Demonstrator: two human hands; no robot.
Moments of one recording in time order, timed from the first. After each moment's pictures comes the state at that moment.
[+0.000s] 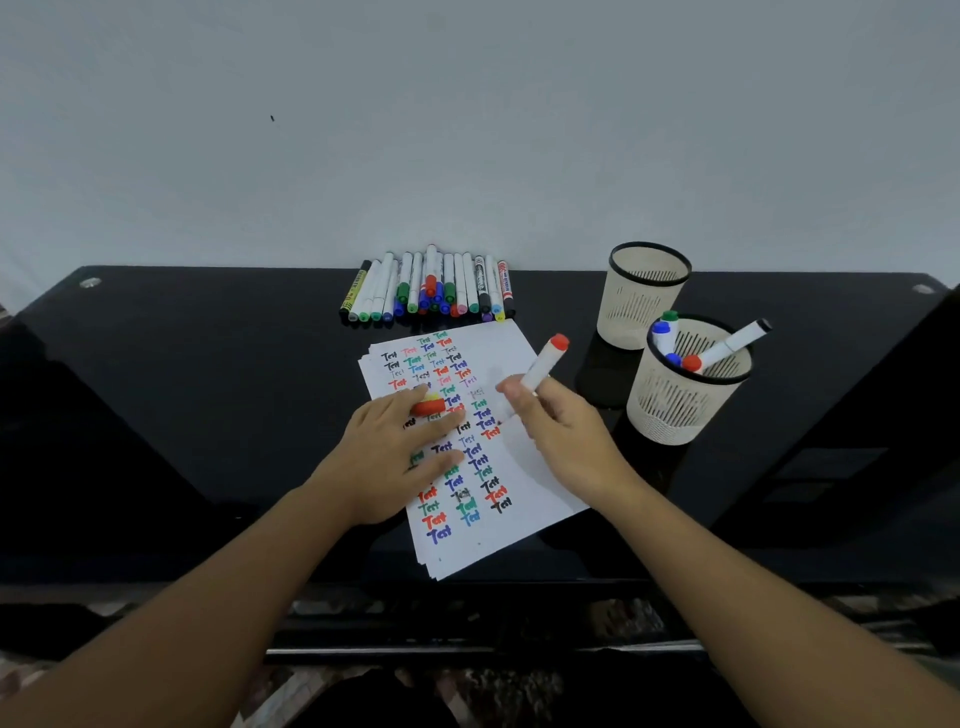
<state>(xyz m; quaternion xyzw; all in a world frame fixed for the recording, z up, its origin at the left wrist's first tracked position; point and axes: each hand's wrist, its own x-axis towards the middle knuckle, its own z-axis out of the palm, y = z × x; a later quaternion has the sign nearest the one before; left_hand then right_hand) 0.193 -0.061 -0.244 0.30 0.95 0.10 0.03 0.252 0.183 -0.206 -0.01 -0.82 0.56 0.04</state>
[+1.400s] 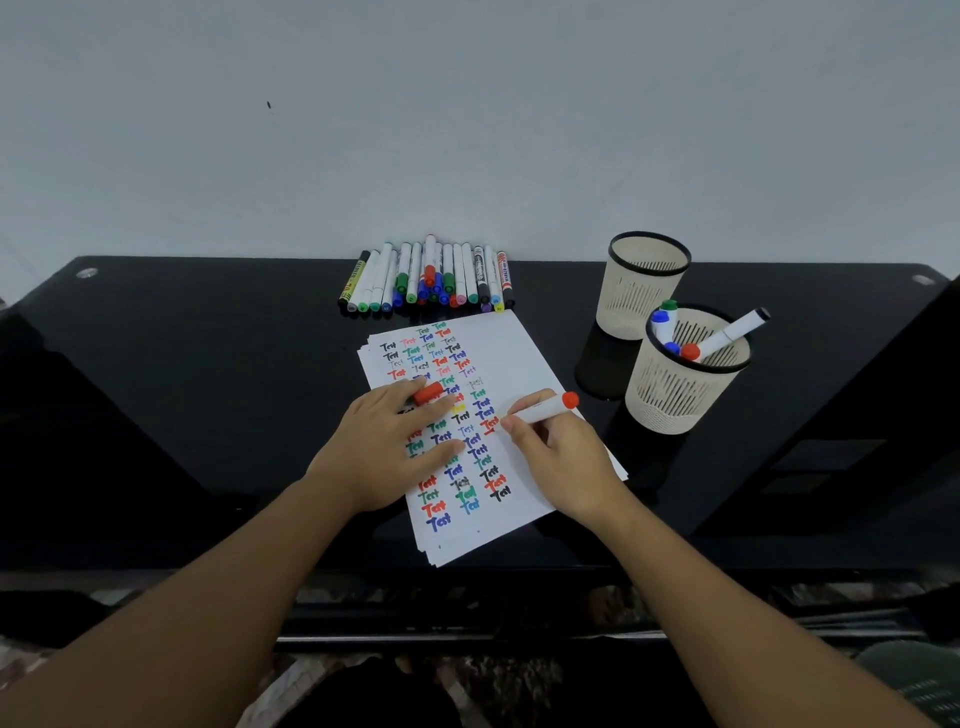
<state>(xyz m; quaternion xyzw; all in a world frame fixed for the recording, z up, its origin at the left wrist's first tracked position) 0.195 -0.059 -0.244 0.26 0.95 0.14 0.02 0.267 0.180 -0.226 -0.02 -0.88 0.47 0.03</state>
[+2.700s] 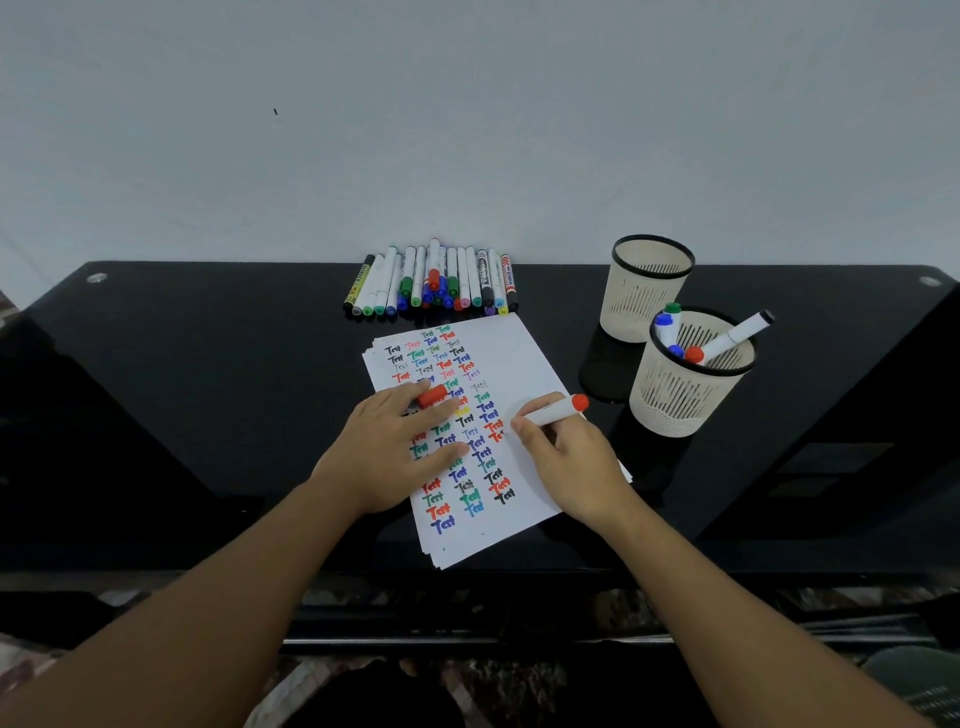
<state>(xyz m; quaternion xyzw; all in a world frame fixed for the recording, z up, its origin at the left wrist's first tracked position) 0.195 -0.059 -0.244 0.26 0.95 0.14 0.02 0.273 0.181 -0.219 -0.03 -0.89 0.45 0.04</state>
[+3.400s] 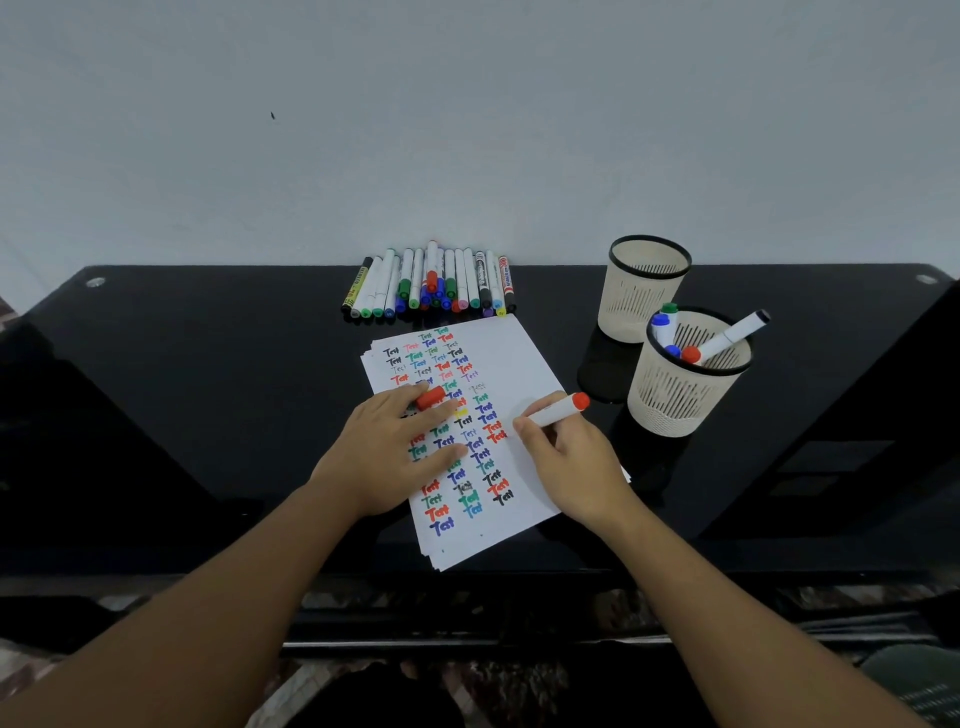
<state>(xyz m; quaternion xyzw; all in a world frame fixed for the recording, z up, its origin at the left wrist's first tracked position) 0.195 -0.059 -0.244 0.26 0.95 0.15 0.02 0.277 0.180 -0.213 -0.05 -0.89 0.46 0.03</state>
